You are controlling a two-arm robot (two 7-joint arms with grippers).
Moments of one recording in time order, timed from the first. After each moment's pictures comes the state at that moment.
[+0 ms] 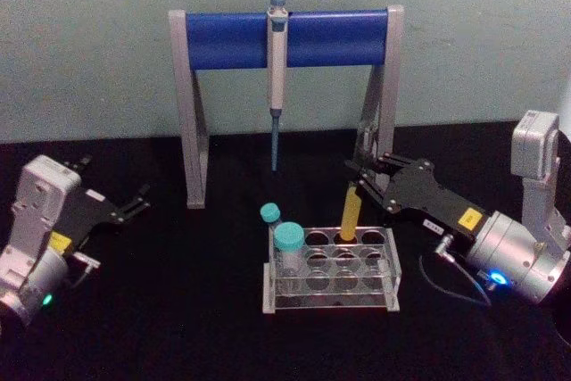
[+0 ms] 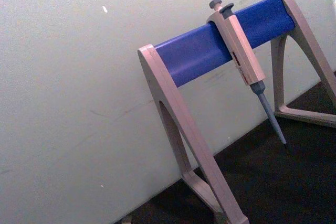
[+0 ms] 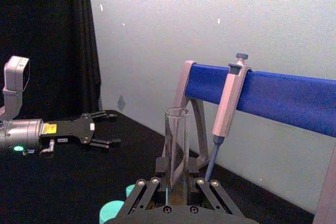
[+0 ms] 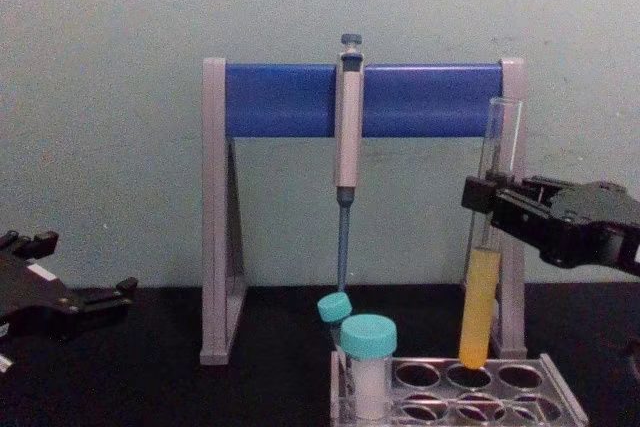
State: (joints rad) left arm -0.20 0.60 0.45 -1.41 -0.25 -0.12 0.03; right arm 0.21 0.47 -0.37 -1.50 0.54 -0.14 0.59
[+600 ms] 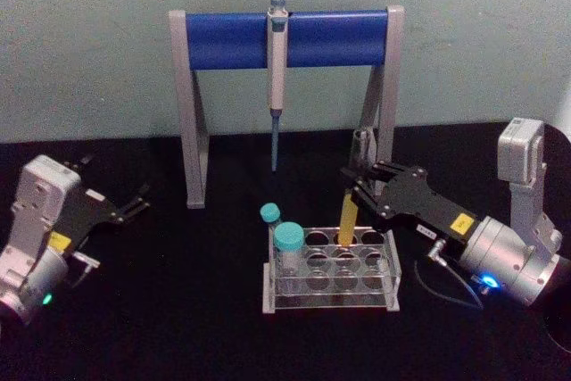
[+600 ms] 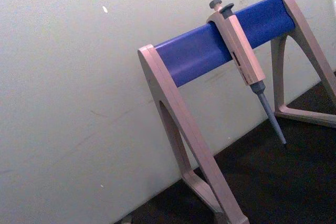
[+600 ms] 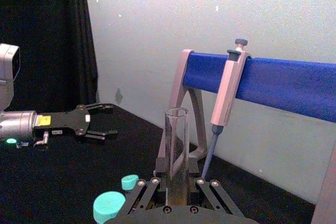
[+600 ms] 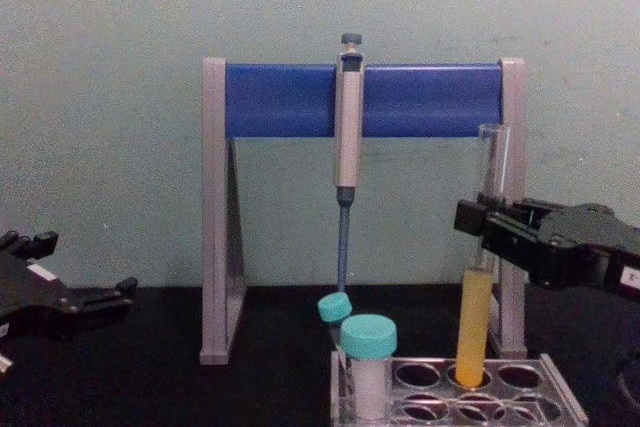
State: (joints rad) left arm -0.20 0.60 0.45 -1.41 -0.25 -0.12 0.03; right arm 0.23 0.46 -0.39 -1.45 0.53 -0.14 0.59
